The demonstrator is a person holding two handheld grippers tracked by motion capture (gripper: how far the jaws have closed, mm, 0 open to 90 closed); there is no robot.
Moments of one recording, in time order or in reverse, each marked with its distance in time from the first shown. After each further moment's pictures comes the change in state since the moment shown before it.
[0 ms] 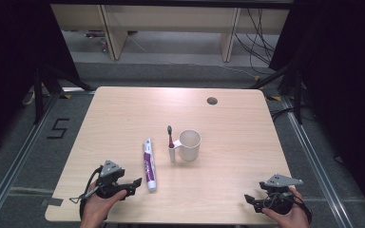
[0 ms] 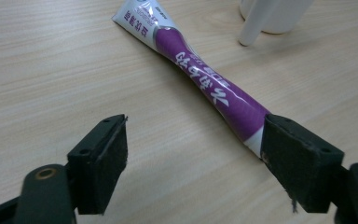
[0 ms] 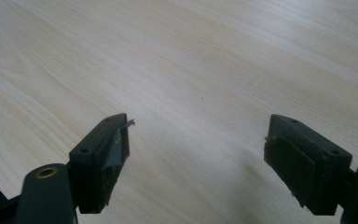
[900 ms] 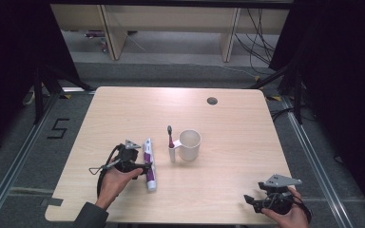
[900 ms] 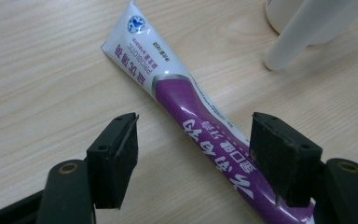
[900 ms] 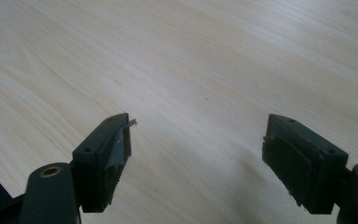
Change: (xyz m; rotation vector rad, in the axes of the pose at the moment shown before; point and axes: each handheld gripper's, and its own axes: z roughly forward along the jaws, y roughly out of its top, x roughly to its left) left arm -0.003 0.054 0.051 0.153 0.060 0.053; right arm 0.001 0.001 0.001 0.001 0.003 -0.019
